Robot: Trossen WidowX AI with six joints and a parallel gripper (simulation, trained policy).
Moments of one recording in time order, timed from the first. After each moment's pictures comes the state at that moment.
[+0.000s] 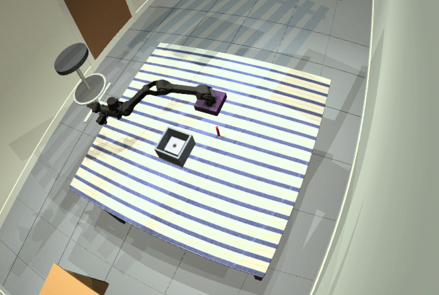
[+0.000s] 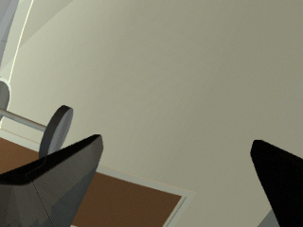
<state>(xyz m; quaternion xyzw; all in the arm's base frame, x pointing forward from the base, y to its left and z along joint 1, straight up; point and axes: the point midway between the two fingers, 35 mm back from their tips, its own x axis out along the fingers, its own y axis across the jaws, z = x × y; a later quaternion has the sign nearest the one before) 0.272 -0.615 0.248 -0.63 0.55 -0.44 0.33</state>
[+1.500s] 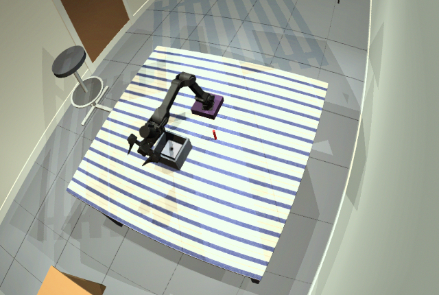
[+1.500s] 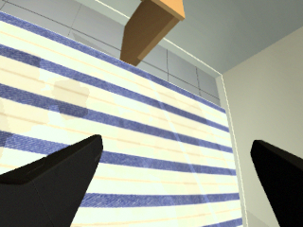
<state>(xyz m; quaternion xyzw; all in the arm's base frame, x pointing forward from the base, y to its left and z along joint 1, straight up) 0.499 -0.181 0.252 -0.28 0.33 -0.22 0.87</state>
